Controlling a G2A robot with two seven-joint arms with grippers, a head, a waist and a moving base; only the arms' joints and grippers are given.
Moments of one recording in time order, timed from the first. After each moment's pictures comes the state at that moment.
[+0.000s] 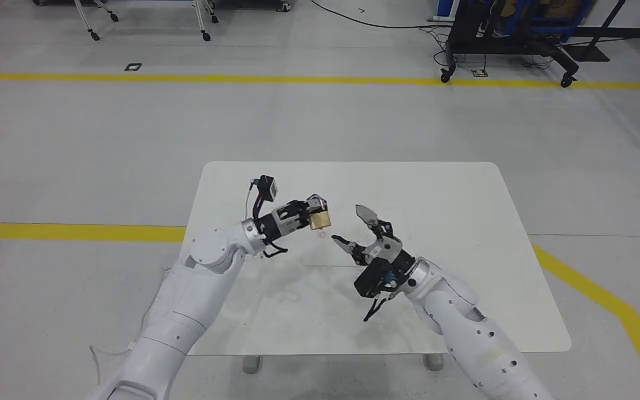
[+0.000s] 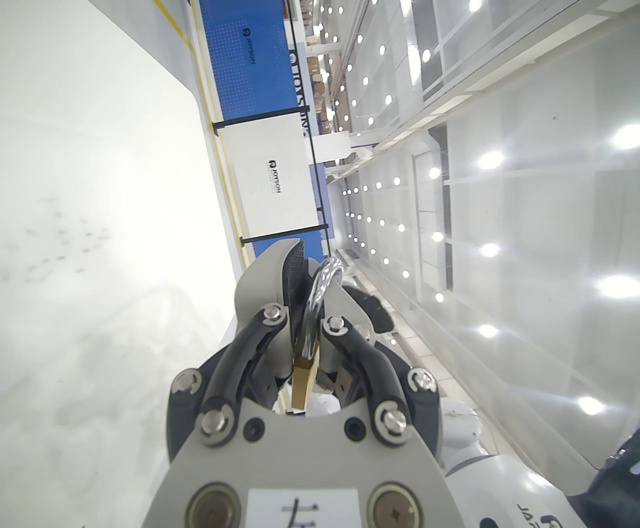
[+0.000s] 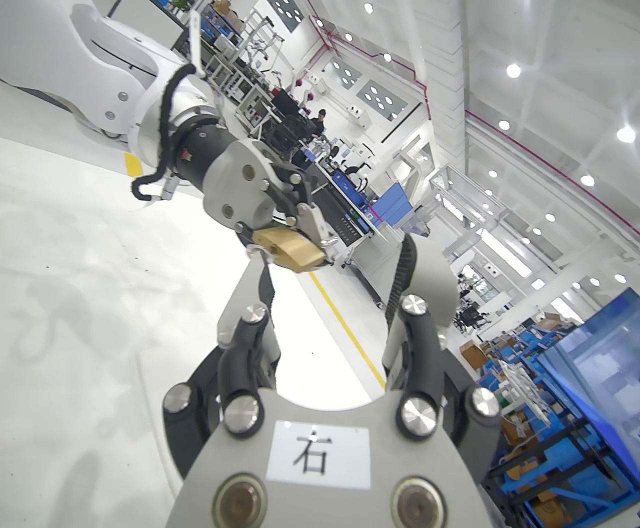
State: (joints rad) left arm 1.01 -1.29 -1.06 -1.16 -0.41 -0.25 -0.83; right arm -1.48 -1.16 1.17 -1.66 -1.93 -0.10 -0.56
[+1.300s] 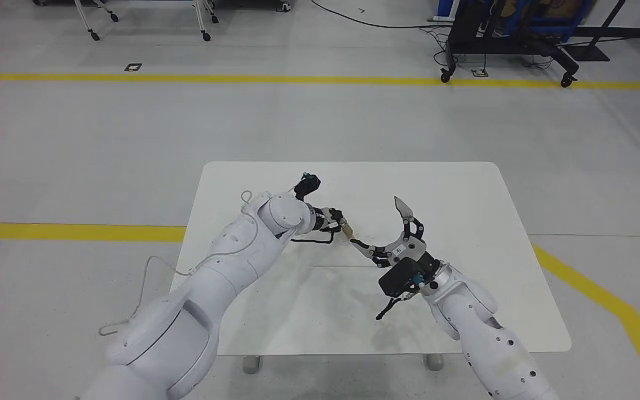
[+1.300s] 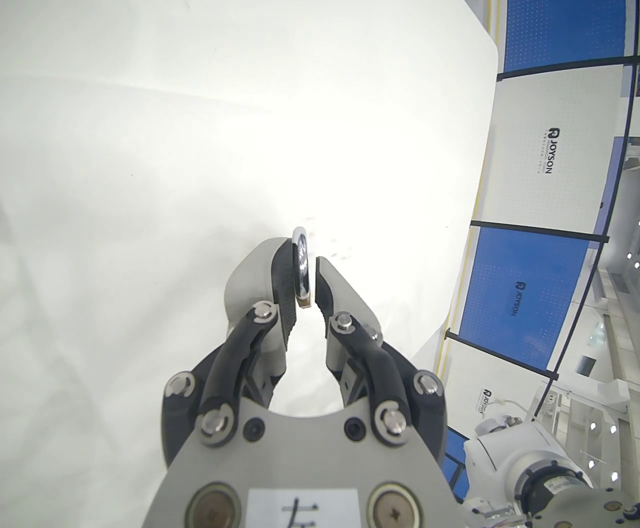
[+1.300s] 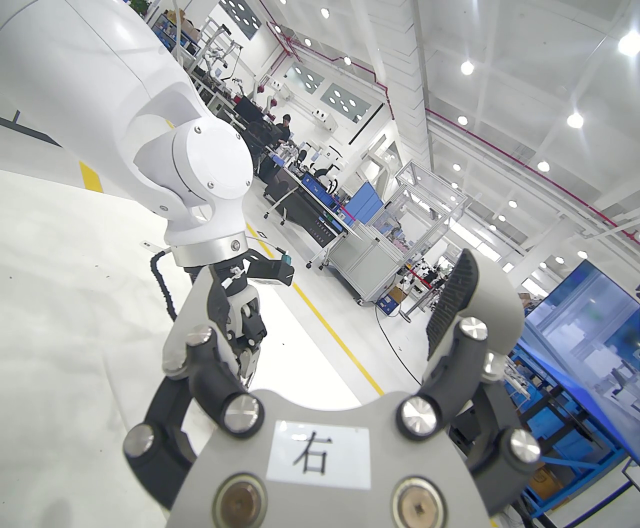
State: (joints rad) left arm 0.55 -1.56 -0.57 -0.57 -0.02 0.09 -0.71; right arm -1.53 -1.15 1.24 -1.69 -1.89 -0.09 -0.61
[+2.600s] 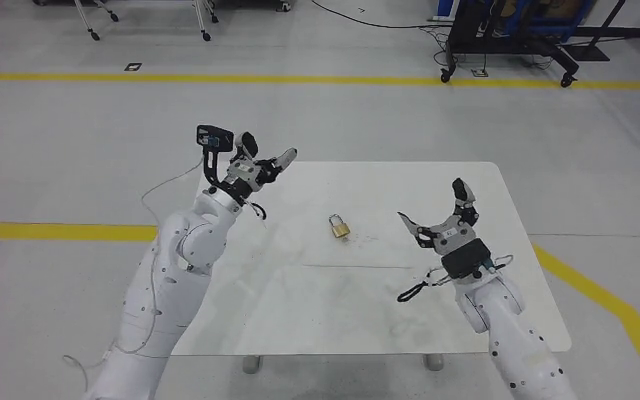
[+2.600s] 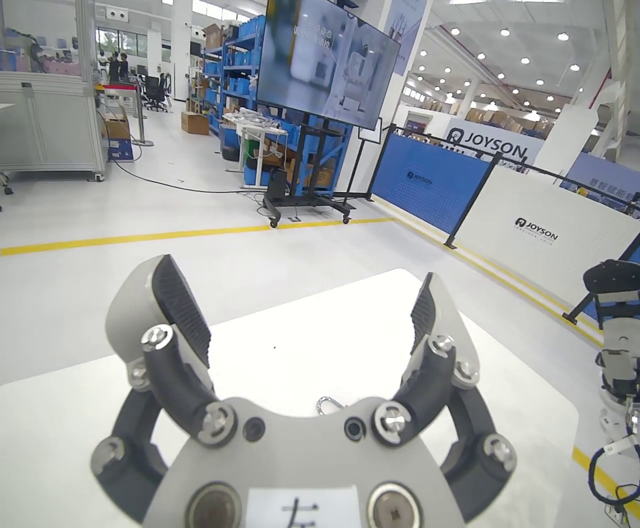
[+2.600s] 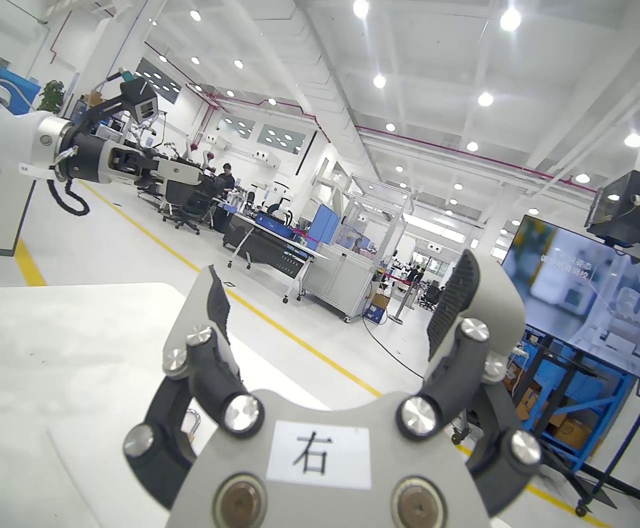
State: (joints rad) left arm 1.06 -1.24 -1.22 -1.49 0.80 -0.30 -0.15; right arm -1.56 -1.14 1.40 -1.66 -1.58 -0.11 -0.76
